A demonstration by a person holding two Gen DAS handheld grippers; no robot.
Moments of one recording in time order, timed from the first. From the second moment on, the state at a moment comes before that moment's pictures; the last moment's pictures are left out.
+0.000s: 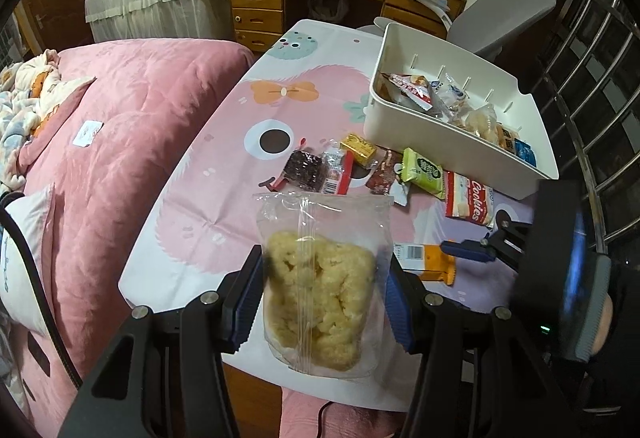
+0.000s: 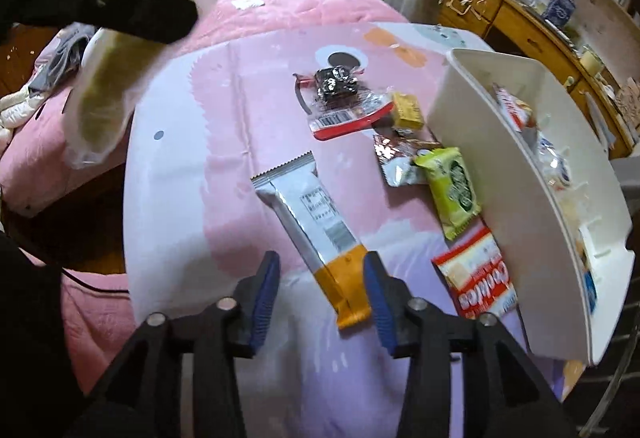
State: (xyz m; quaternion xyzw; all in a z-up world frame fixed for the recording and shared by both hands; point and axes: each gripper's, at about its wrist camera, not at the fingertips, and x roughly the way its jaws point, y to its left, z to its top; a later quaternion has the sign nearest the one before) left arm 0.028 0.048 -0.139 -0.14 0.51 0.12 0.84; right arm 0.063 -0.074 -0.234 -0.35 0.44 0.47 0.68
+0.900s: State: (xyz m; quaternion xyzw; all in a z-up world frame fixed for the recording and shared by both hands) left arm 0.079 0.110 -0.139 -0.10 0.53 0.07 0.84; right arm 0.092 -0.022 -0.273 -0.35 0.51 0.42 0.66
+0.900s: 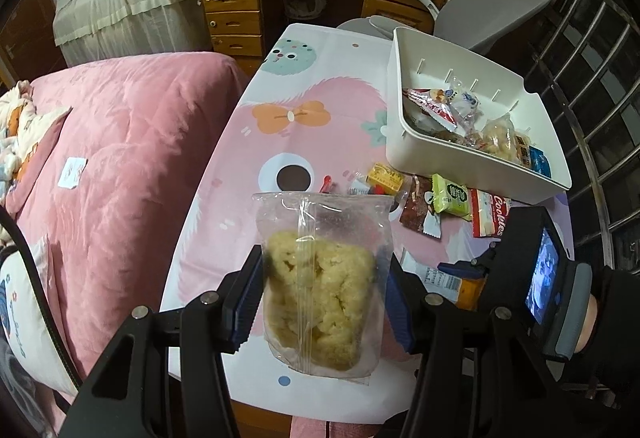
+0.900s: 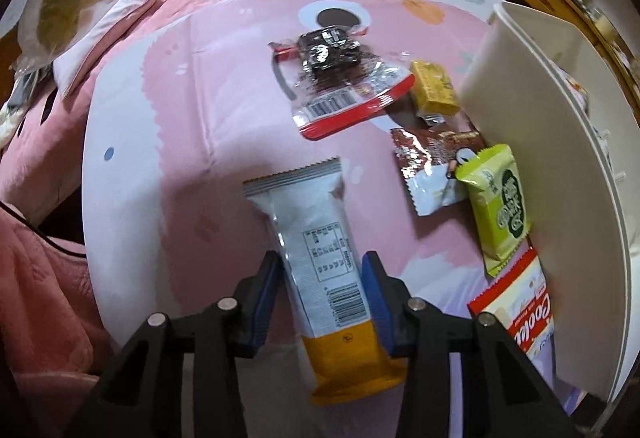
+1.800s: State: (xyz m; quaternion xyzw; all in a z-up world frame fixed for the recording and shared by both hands) left arm 0.150 0.040 -0.119 -0.02 0.53 0.01 0.85; right arm 0.133 -0.133 -0.186 -0.14 0.51 0.30 0.79
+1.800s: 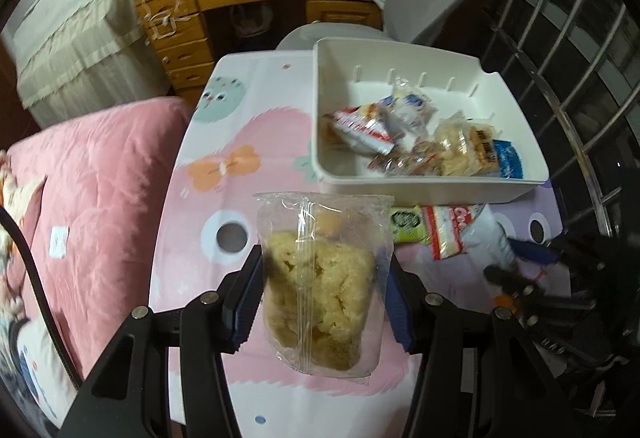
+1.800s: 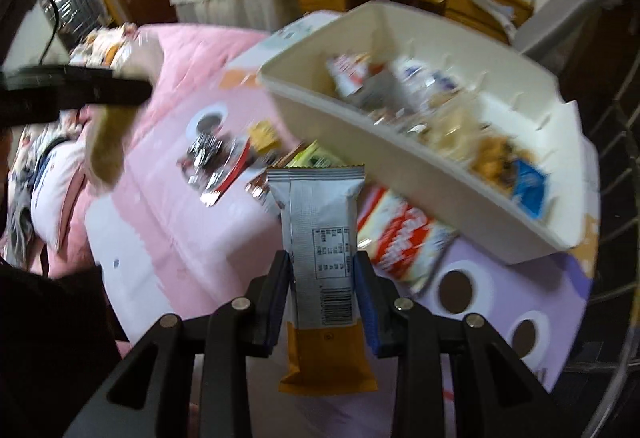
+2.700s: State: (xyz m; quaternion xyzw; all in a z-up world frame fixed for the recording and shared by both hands) left arm 0.284 -0.012 -0.107 -0.02 0.52 -0.04 0.85; right arm 0.263 -0.204 -0.111 -0.03 0.44 0.16 0.88
